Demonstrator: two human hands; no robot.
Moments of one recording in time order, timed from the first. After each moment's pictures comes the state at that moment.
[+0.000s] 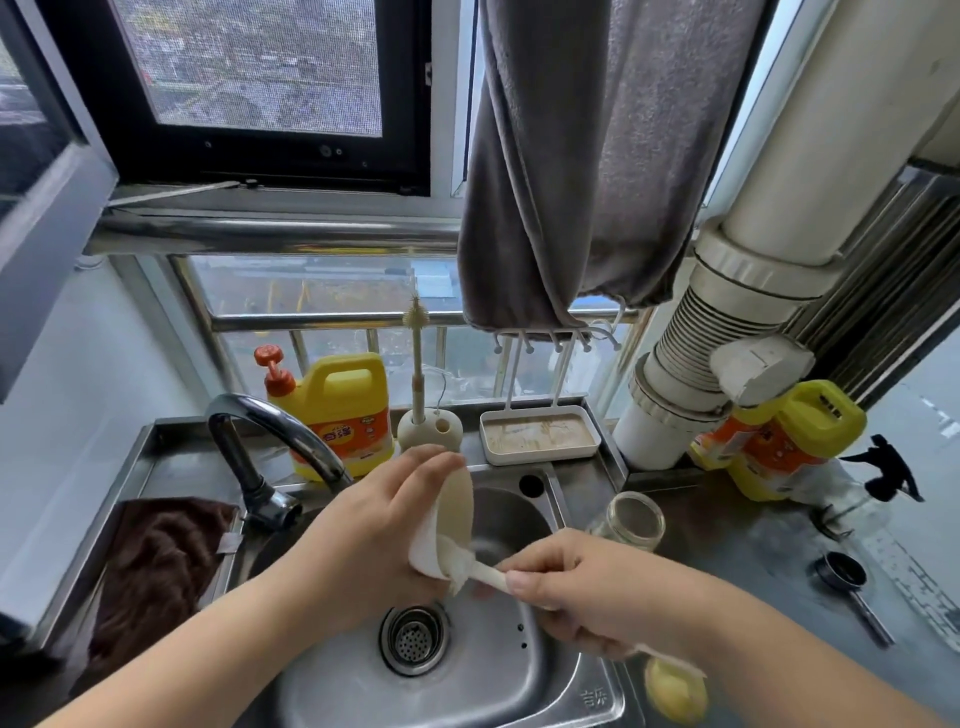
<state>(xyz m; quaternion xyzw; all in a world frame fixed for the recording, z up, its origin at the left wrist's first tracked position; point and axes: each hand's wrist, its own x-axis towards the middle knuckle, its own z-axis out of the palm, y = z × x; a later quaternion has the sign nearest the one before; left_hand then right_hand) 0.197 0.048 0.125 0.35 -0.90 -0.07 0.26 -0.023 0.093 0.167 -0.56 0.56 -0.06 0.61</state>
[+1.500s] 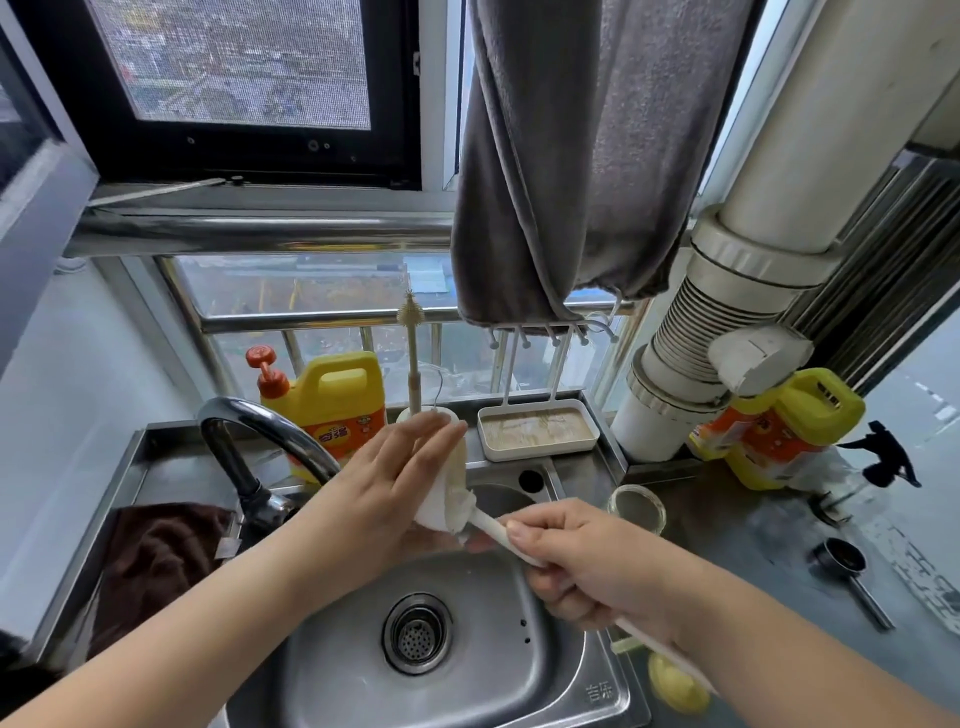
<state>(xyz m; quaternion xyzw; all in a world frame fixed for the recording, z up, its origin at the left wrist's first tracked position) 0.200 0.029 0.134 0.32 -0.92 -0.01 0.21 -0.018 0.088 0.169 -0.47 0.53 -0.17 0.69</state>
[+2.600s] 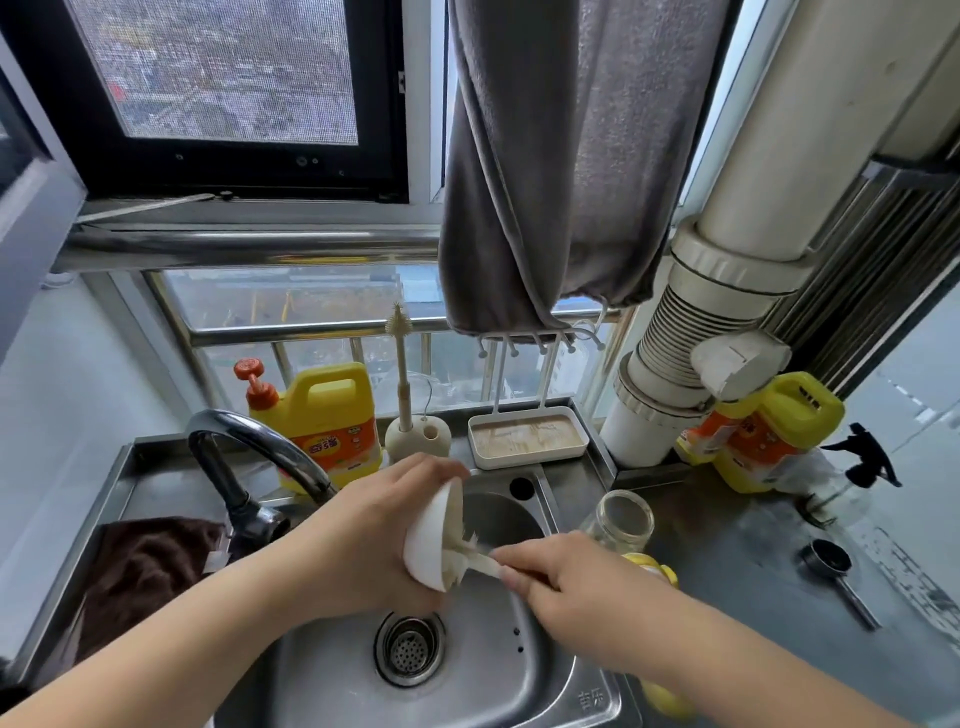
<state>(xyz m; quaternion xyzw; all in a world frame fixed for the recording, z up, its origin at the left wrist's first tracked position) 0.193 0.036 0.143 0.36 -0.89 -0.21 0.17 -0.025 0.101 0.150 -0.74 0.58 -0.09 0.33</state>
